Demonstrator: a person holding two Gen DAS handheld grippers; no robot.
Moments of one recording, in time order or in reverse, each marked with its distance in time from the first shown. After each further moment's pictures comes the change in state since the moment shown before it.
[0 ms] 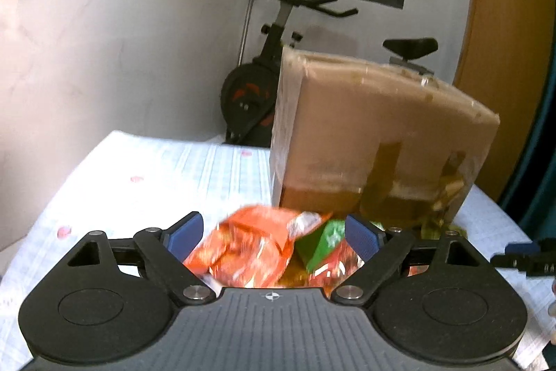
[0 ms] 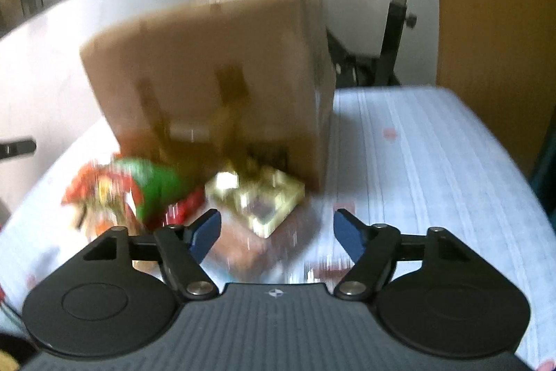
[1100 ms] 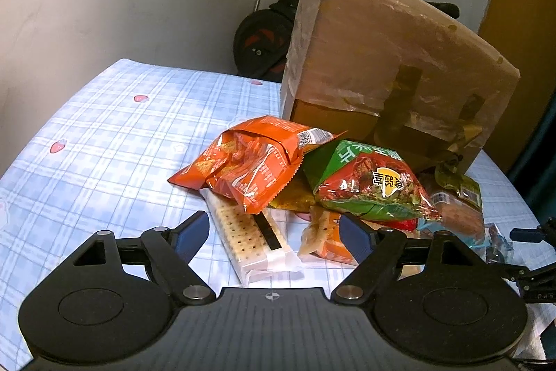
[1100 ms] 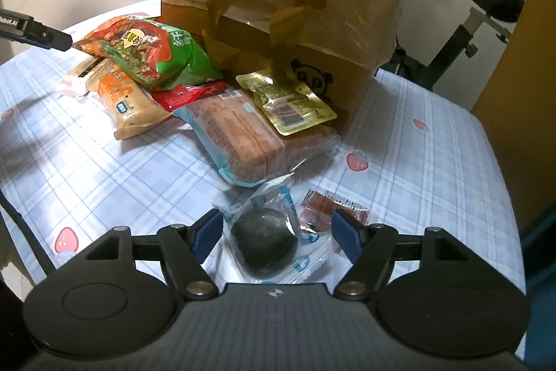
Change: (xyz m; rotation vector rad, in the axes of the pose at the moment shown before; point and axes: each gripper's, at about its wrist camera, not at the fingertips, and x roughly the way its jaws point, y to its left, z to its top) left arm 0.012 0.005 -0.057 -0.087 0.151 0.013; right arm 0.011 0.020 -0.036 -0.444 0.090 -0.030
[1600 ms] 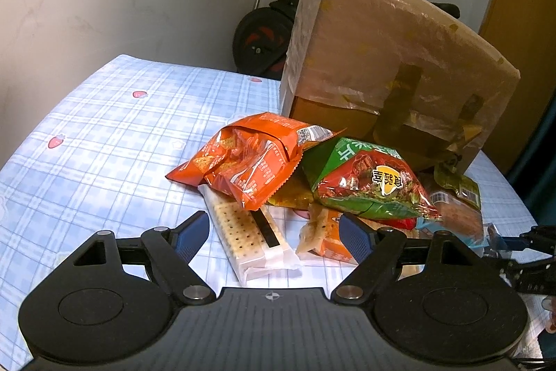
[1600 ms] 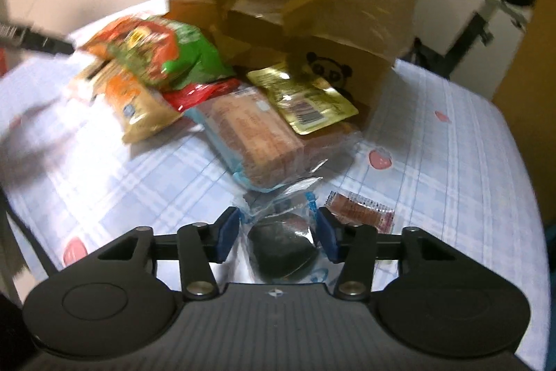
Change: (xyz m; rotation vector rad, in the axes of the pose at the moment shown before) left arm 0.003 -0.003 -0.003 -0.011 0.008 -0.001; right arm 0.015 -0.006 0.005 0.110 0.023 0.074
